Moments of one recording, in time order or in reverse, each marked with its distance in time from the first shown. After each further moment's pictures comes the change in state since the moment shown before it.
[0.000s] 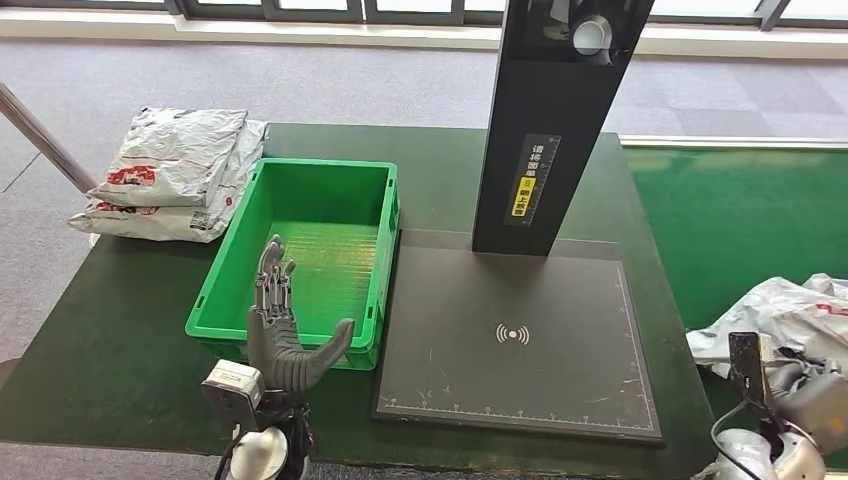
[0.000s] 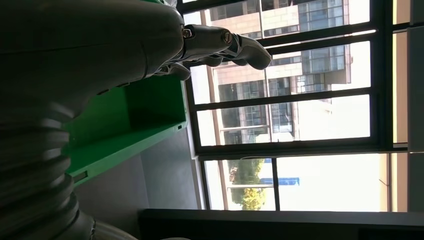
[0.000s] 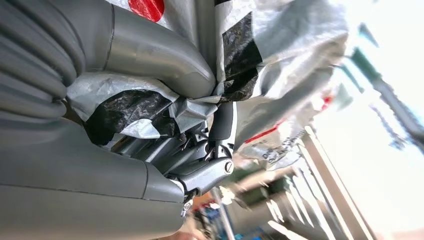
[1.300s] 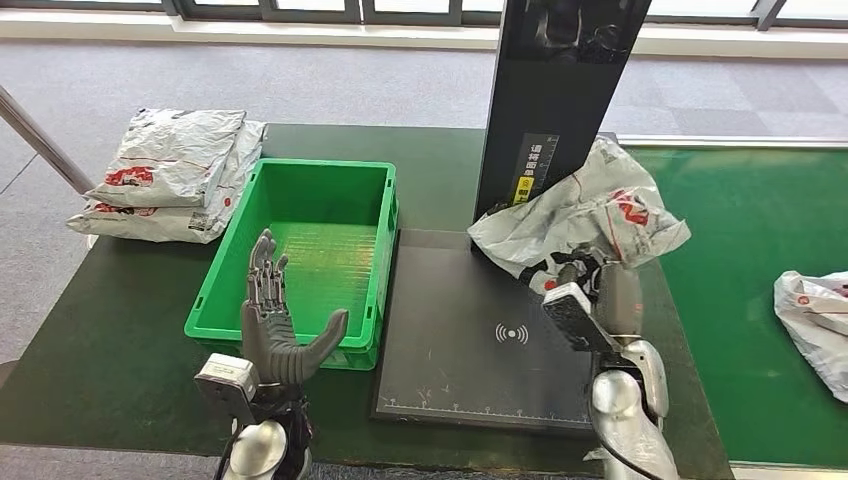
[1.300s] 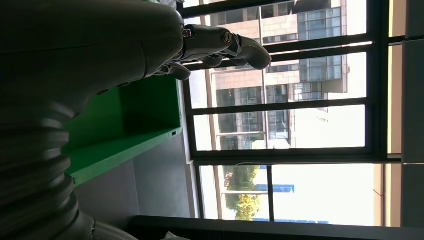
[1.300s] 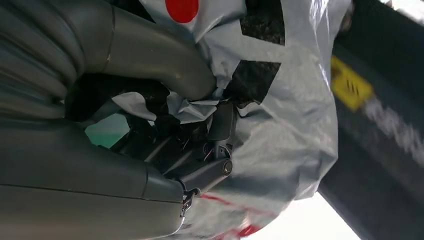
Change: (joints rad) left arm -0.021 0.005 0.000 0.002 0.032 0.051 0.000; right arm 0.180 0.248 0.914 -0.518 -0.277 0.582 0.071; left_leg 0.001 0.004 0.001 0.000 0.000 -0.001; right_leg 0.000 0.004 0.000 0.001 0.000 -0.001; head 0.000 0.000
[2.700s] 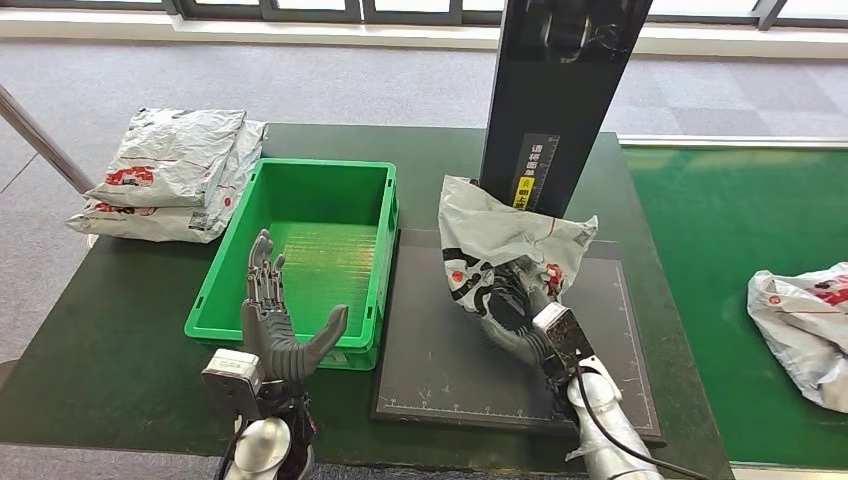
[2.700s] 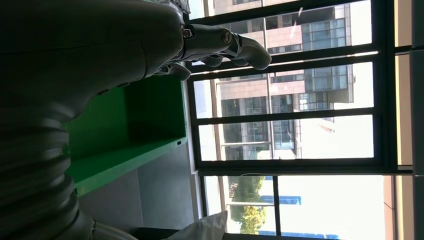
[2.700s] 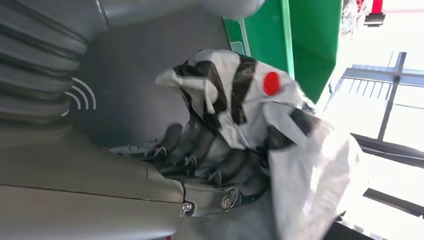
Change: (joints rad) left arm -0.014 0.000 -0.005 0.028 -0.001 0.047 0.000; right arm -0.063 -0.065 0.214 0.283 -0.538 0.483 -0.194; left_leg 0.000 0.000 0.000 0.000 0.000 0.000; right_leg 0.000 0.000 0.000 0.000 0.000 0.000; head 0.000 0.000
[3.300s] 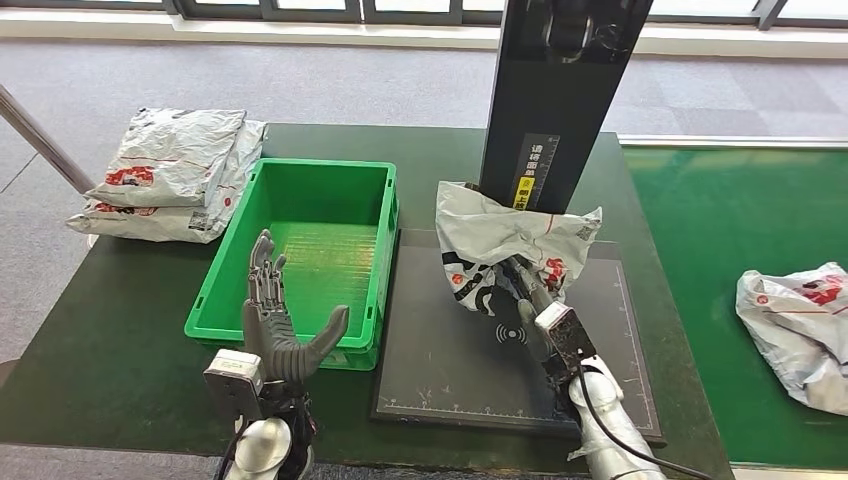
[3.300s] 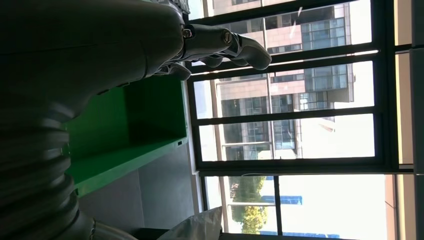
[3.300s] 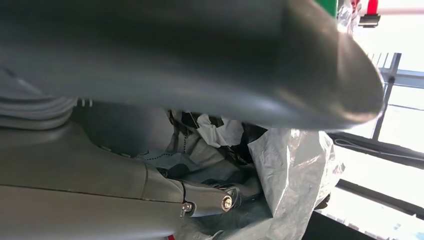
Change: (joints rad) left arm 0.000 0.000 0.000 0.002 -0.009 -0.006 0.000; right arm 0.000 -0.012 0.022 -0.011 -0.018 0.000 0.000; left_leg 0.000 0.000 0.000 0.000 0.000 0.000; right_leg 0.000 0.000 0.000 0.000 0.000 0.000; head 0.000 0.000
